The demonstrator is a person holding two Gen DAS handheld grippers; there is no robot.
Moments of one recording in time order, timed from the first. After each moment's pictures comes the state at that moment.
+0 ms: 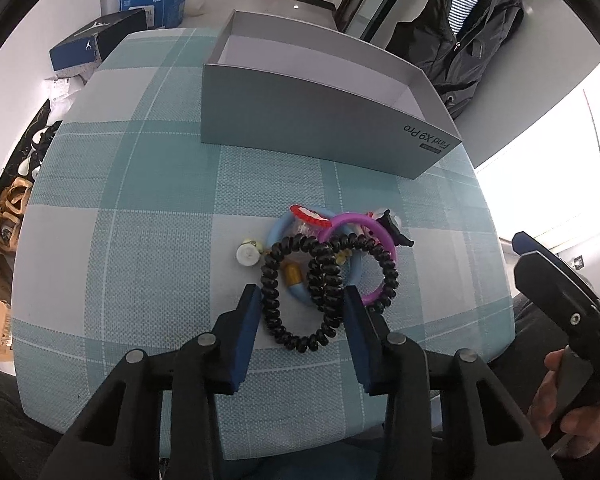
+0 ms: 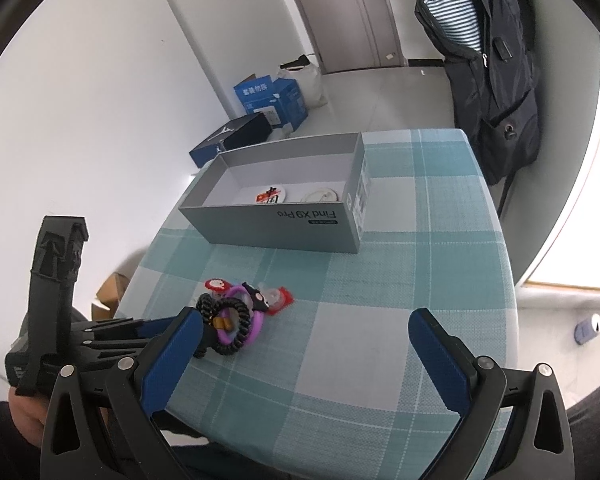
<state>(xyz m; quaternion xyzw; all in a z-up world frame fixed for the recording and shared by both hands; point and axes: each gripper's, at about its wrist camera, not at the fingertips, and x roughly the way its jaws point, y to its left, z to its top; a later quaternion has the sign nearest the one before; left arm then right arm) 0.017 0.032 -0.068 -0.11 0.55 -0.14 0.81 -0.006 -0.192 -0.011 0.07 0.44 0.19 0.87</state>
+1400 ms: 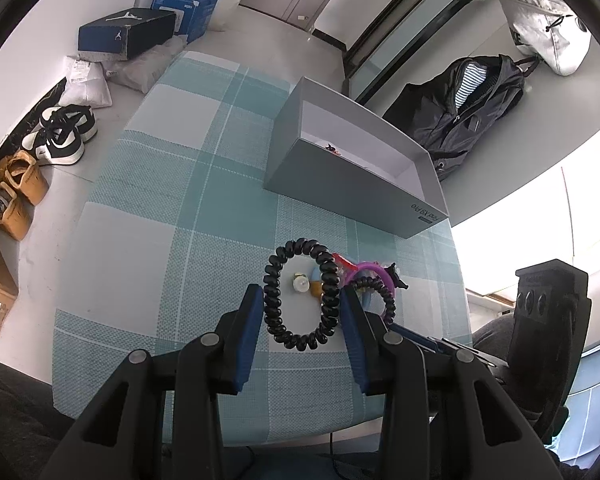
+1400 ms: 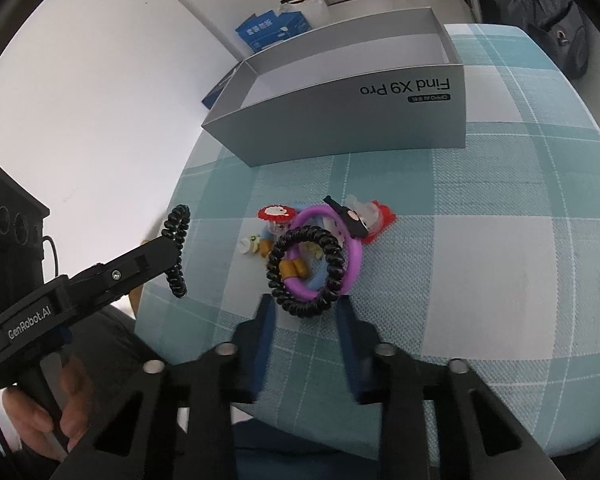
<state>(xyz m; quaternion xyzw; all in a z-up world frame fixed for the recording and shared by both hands) 0.011 0.092 -0.039 -0.21 0.50 -0.15 0.82 -0.002 -0.126 -0.060 0.13 0.55 0.23 0.79</state>
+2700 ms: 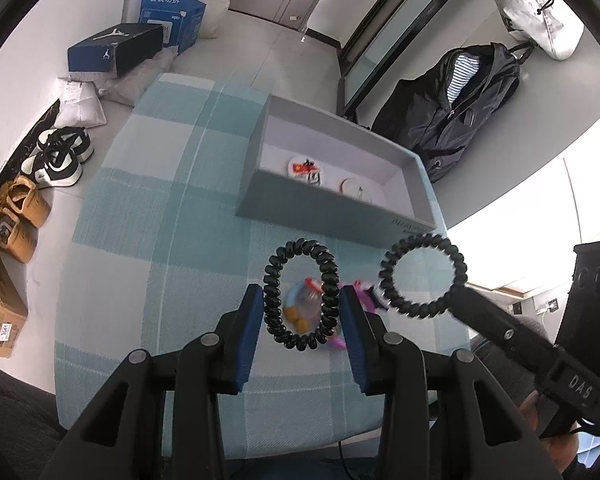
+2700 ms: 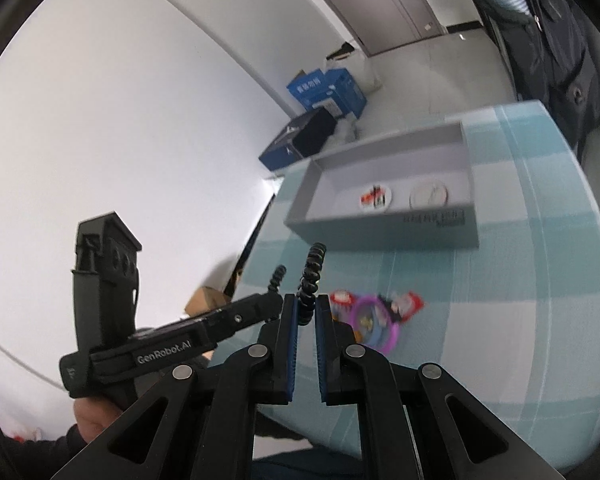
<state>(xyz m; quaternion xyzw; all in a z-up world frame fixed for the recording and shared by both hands) 0.029 0.070 -0.018 -0.18 0.51 -0.14 0.83 0.002 -0.163 0.022 0.20 0.44 0.30 0.82</state>
